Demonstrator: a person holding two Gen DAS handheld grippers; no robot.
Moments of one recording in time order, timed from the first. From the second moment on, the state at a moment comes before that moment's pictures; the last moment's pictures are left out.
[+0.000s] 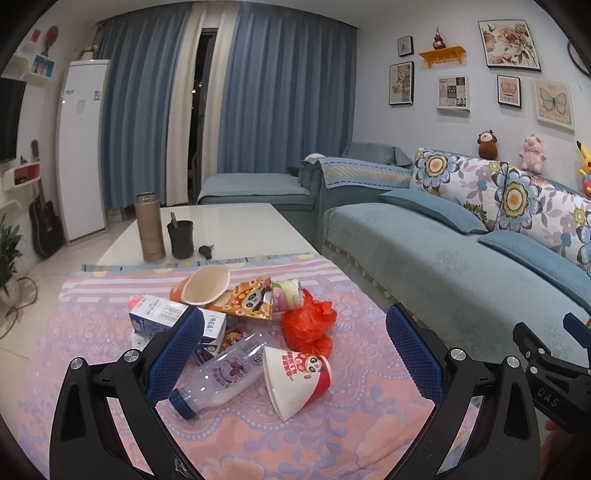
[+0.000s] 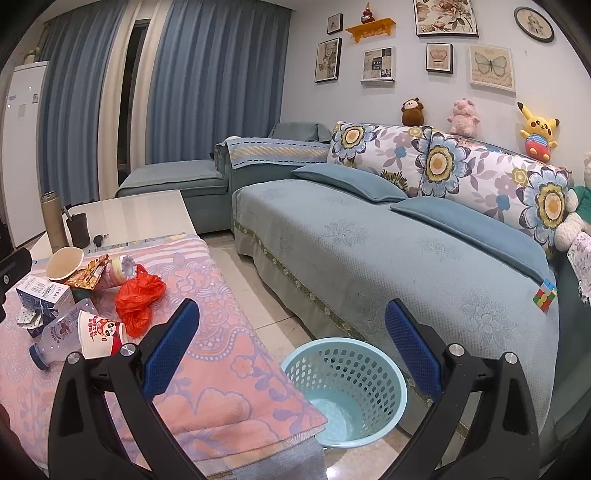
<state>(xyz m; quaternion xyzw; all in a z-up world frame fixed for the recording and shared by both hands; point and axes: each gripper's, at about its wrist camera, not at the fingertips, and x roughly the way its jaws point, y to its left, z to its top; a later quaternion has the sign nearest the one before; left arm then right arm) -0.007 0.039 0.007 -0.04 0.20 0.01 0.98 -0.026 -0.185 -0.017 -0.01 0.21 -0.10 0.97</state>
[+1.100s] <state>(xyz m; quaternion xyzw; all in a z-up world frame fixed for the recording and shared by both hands) -0.010 0.038 0.008 -0.03 0.19 0.01 0.98 -0.025 -0.188 -0.017 0.00 0.21 -0.10 0.97</state>
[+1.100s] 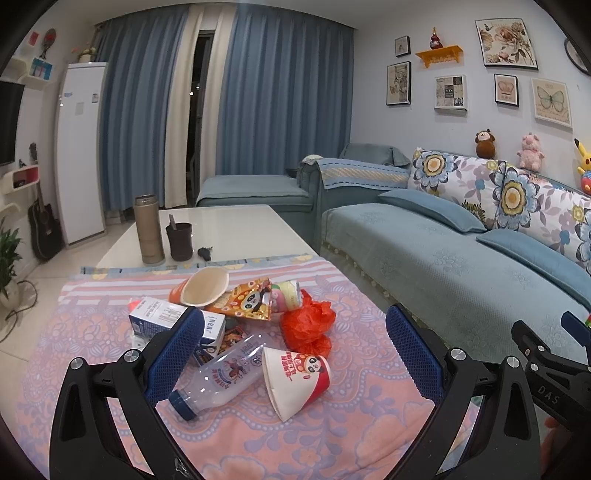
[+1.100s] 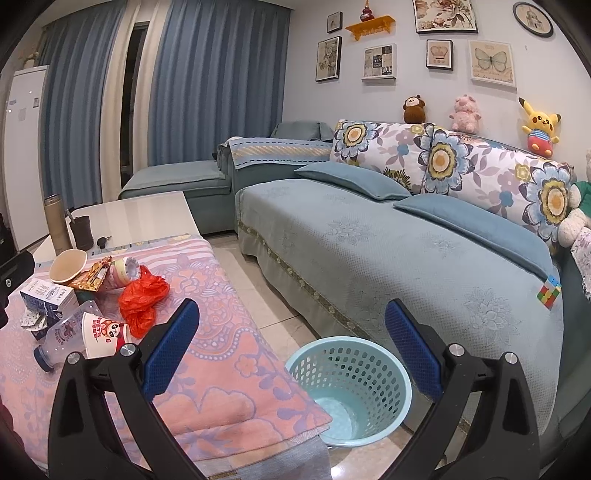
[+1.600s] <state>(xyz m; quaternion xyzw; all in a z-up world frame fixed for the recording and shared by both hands) -0.009 0.039 0.008 -0.03 0.19 0.01 0.98 -0.026 -0.187 -0.019 0.00 0.21 -0.10 0.97</state>
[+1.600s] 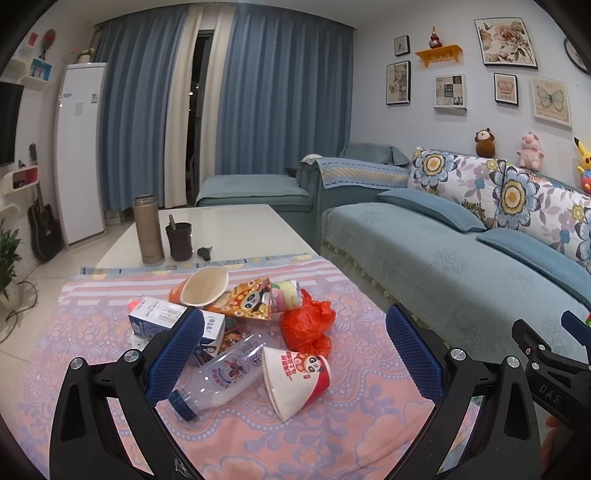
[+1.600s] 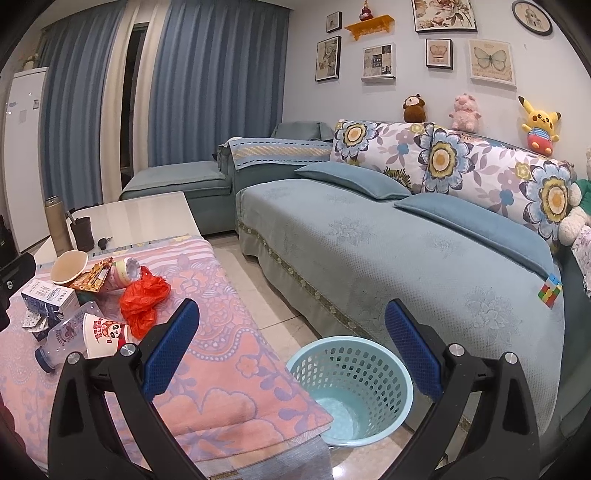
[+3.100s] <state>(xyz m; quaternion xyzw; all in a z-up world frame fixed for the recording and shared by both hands) -0.003 0.101 0.021 -0.10 0.22 -0.01 0.97 -0.025 -0.182 -0.013 0.05 0.21 -0.06 0.97</state>
